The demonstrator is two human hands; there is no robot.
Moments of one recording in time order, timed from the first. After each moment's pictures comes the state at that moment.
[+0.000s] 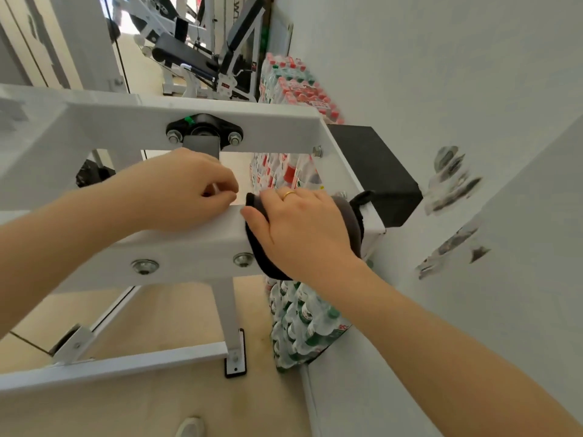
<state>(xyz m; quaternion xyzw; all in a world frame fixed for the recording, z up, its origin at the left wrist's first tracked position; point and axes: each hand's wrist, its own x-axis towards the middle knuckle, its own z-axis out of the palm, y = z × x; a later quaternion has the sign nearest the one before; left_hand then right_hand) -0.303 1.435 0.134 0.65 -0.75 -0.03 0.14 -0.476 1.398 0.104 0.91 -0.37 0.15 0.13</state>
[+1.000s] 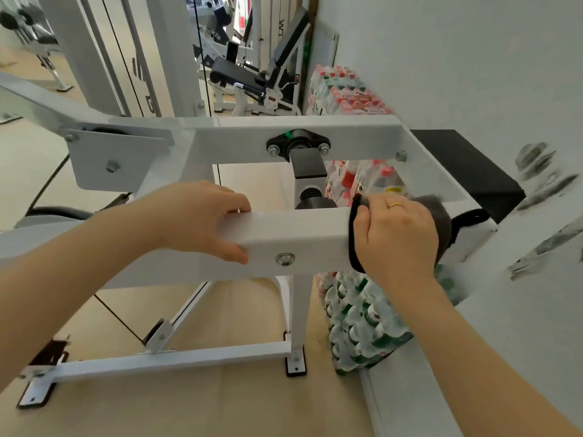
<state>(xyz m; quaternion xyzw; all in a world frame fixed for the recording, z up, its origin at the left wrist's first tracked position) -0.192 1.515 0.129 0.68 -0.73 -0.04 -0.02 -0.435 1.441 0.089 0.80 -0.51 0.28 0.12</state>
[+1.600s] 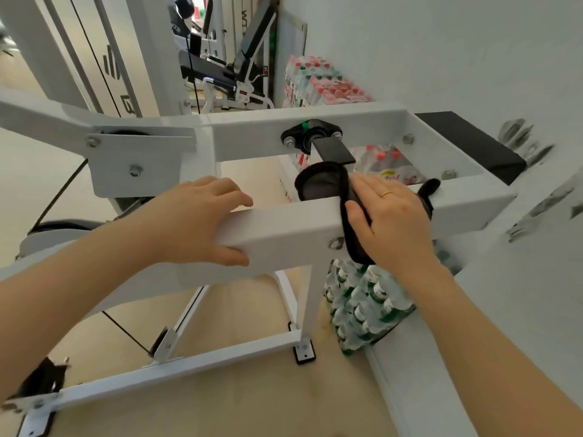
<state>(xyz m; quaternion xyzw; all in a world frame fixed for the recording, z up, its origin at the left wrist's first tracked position) -0.125 1.550 0.116 0.61 -0.79 -0.01 0.03 -0.382 1.475 0.087 0.84 -0.46 0.26 0.09</state>
